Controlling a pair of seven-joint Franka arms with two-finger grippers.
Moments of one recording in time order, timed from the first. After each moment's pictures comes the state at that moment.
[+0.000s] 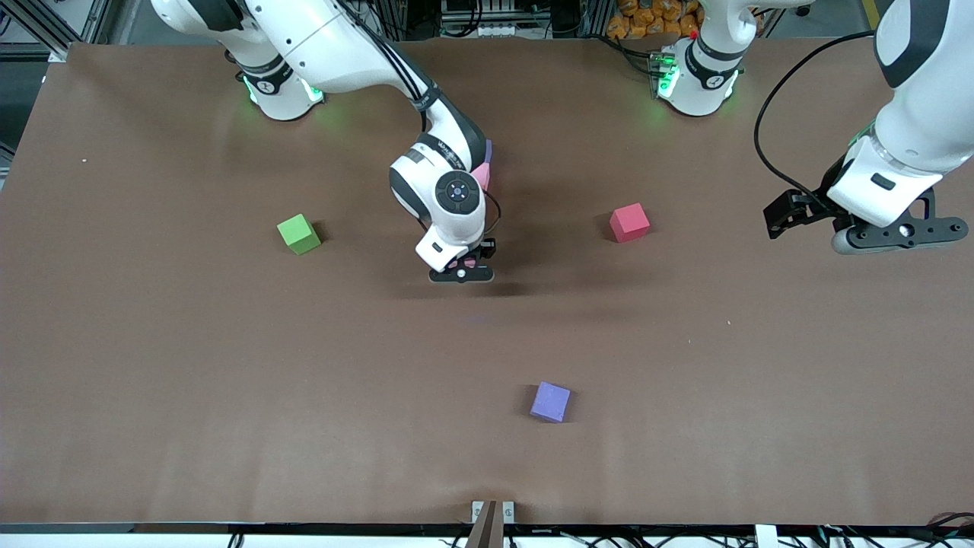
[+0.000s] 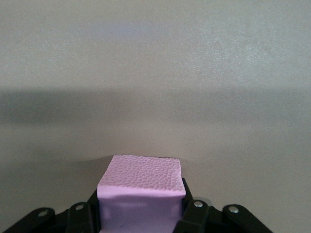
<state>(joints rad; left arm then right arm) -0.09 0.02 -0.09 -1.67 0.05 1.72 -0.23 0.72 0.69 0.06 -1.65 -0.03 2.25 0.77</state>
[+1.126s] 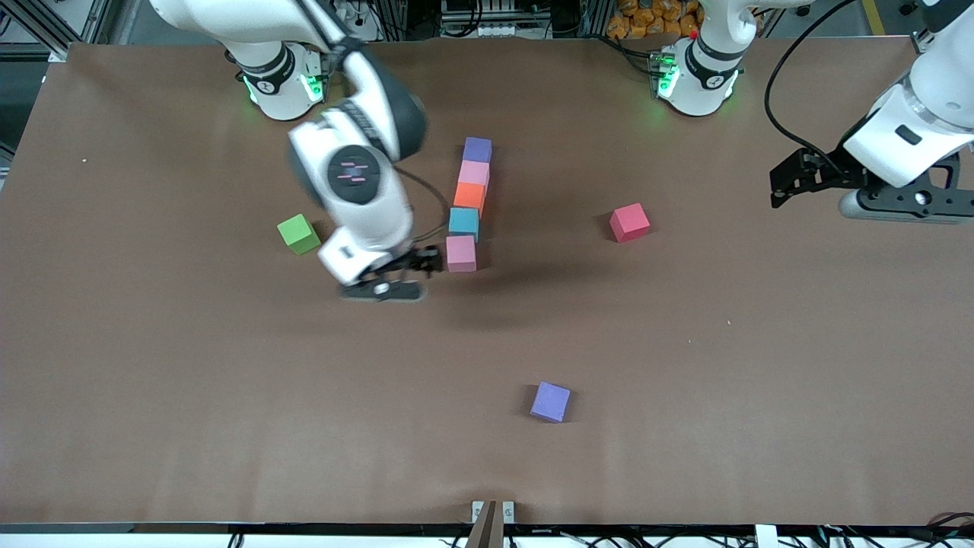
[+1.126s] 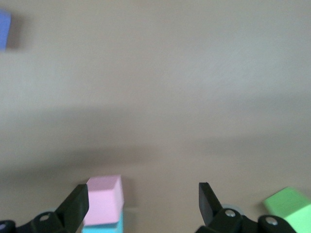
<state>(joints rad) -0.08 0.03 -0.10 -1.54 -0.01 1.60 -0.10 0.48 0.44 0.05 -1.50 -0.03 1.95 0.59</state>
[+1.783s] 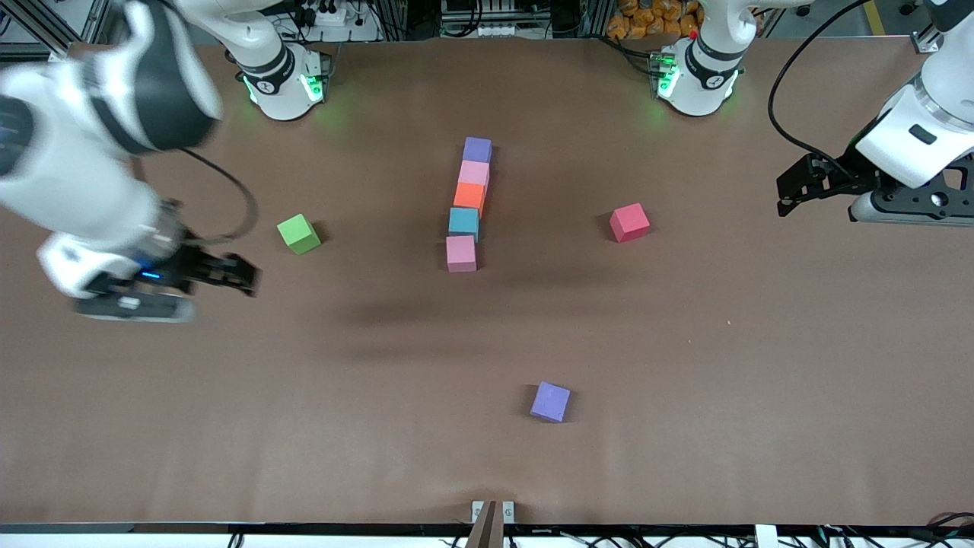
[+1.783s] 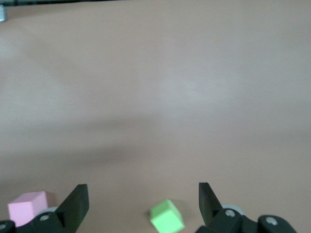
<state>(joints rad) -0.08 0.03 -0.10 -1.54 -0.01 1.63 -0.10 0.10 0.21 0.04 -1.46 -0.03 1.73 0.23</state>
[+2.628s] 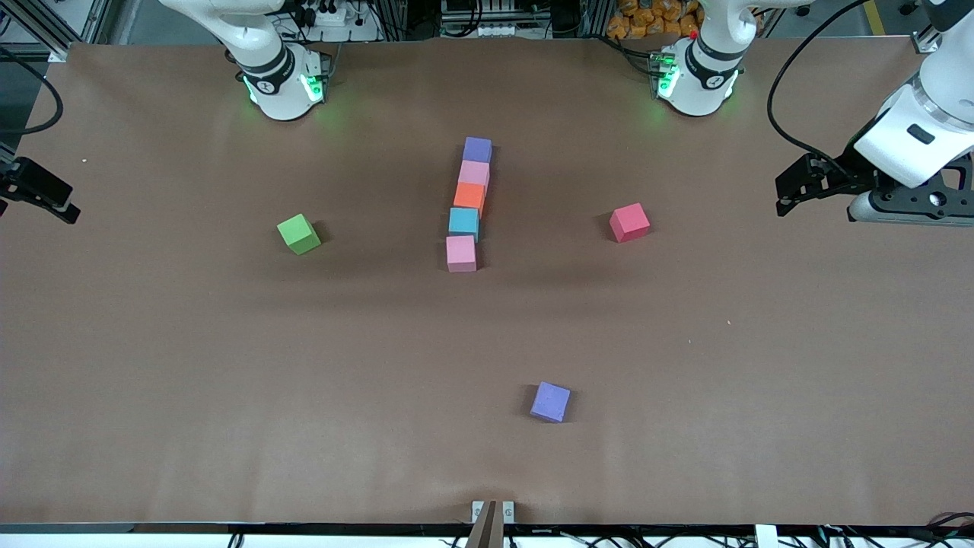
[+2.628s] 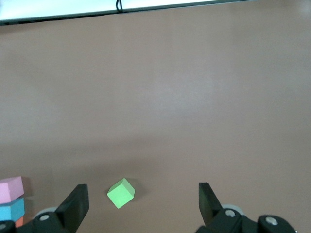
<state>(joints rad) -0.08 0.03 -0.10 -1.54 -0.01 1.63 -0.10 -0.04 0.03 -0.02 -1.45 -0.01 1.58 0.04</state>
